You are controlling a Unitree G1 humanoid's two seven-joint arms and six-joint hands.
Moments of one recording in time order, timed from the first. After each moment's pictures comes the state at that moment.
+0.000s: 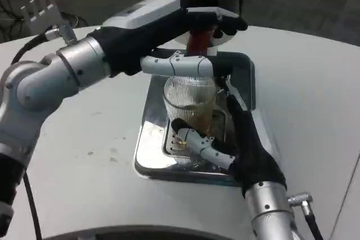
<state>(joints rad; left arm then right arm) -1.03 0.59 -0.18 0.55 0.21 -0.58 -0.55 -0.33 0.08 0.24 -0.05 -0.46 0.21 -0.20</state>
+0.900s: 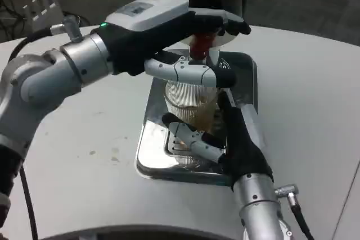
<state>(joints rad) -1.08 0.61 -0.22 0.61 0.33 -0.71 -0.47 -0.41 0.11 0.24 0.05 -0.40 0.21 -0.22</state>
